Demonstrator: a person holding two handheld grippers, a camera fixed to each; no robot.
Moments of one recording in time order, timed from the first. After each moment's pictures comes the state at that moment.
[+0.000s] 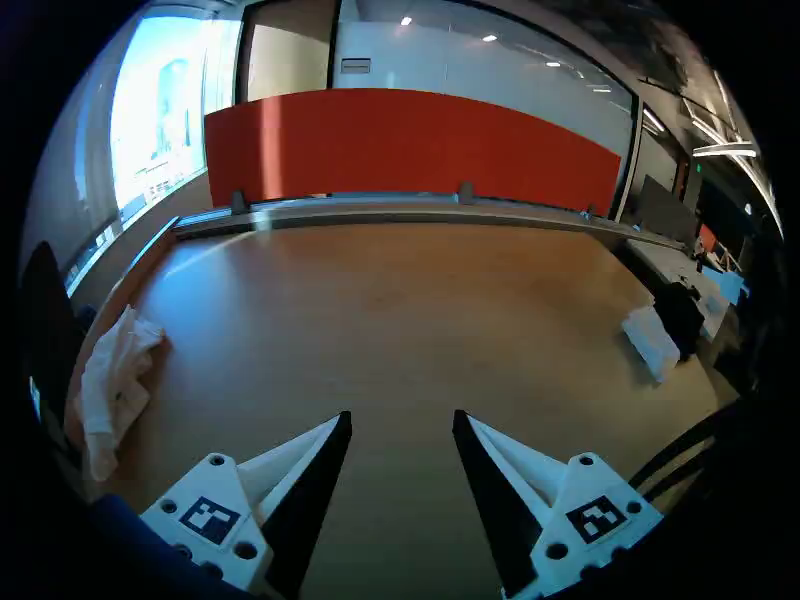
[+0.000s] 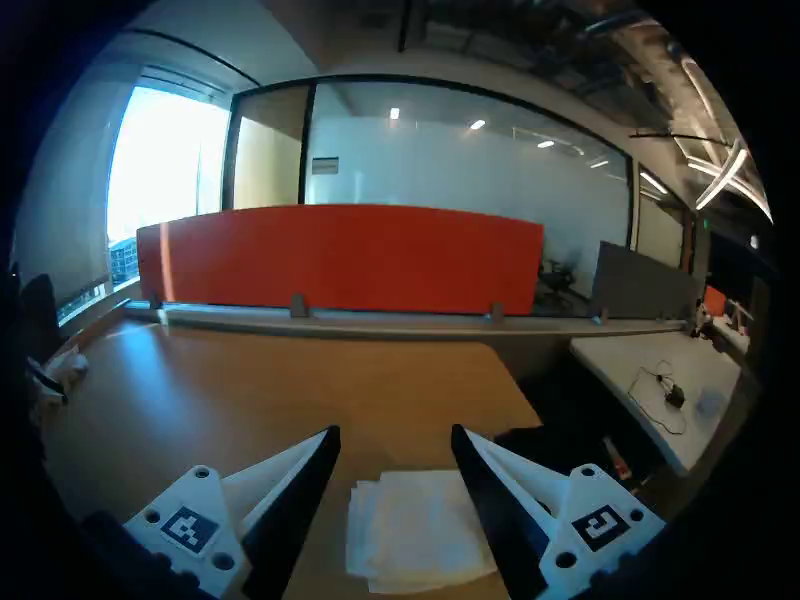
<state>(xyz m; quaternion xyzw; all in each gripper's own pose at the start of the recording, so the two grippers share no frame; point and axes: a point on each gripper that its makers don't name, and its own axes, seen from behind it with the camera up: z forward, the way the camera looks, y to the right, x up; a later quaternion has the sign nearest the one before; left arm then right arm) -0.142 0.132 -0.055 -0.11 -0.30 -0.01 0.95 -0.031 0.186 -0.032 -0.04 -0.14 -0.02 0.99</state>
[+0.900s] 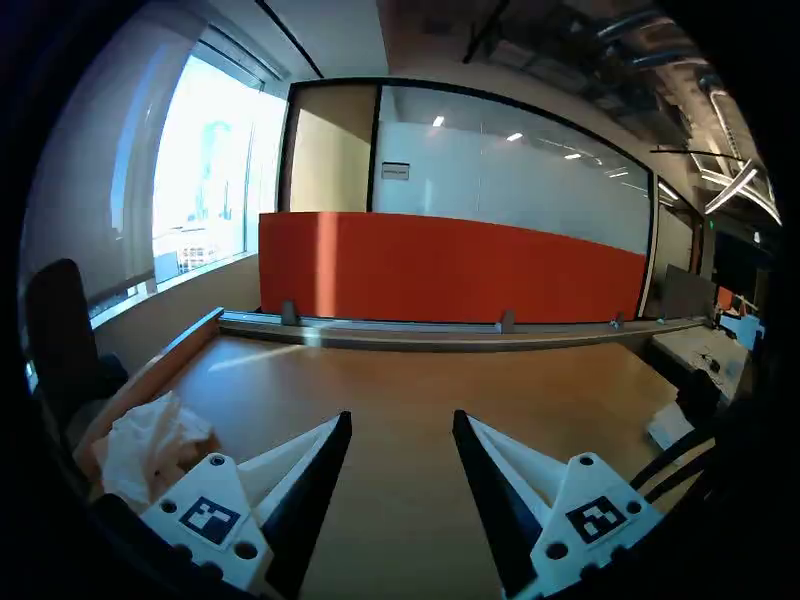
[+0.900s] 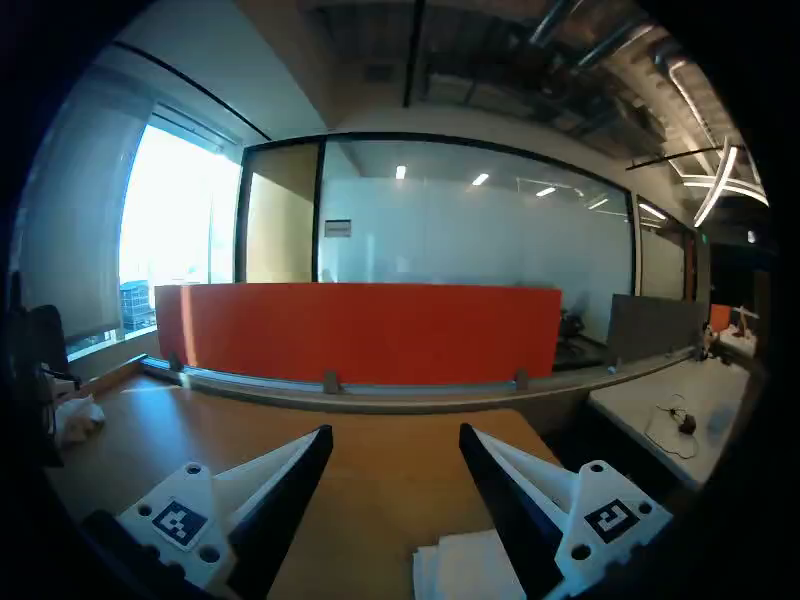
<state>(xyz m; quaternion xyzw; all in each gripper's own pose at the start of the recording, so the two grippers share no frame) -0.034 0.060 0.001 -0.05 -0.11 -0.04 0.99 0.050 0.095 -0.014 -0.01 -0.05 -0.01 1.00</state>
